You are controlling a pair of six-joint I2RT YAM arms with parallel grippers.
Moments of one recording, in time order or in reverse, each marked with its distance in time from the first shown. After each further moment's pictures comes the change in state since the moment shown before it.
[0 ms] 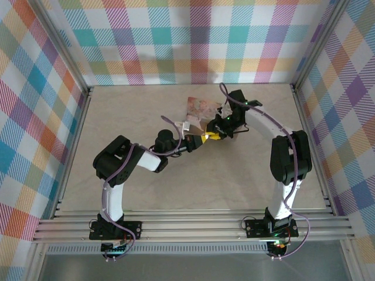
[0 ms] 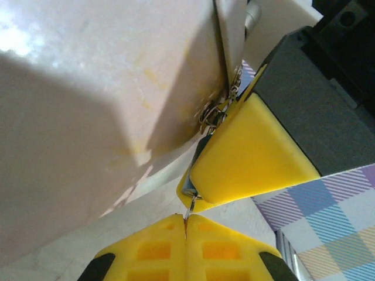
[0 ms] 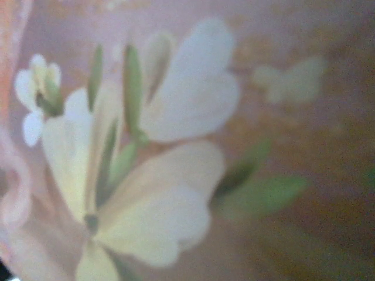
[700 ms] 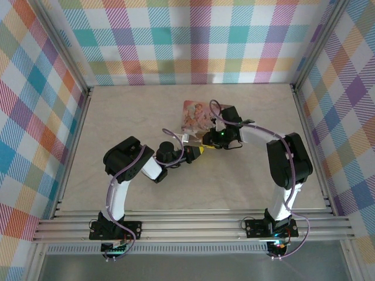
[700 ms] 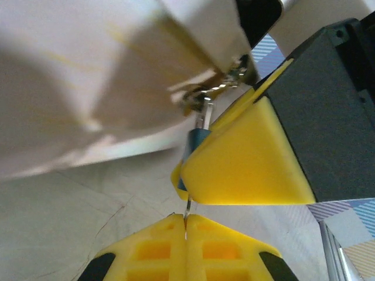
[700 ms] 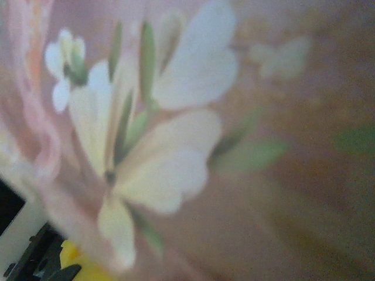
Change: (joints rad) left arm -0.037 0.119 -0.098 0.136 -0.097 0.068; right arm 0.064 -0.028 -0.299 0.412 0.098 -0.044
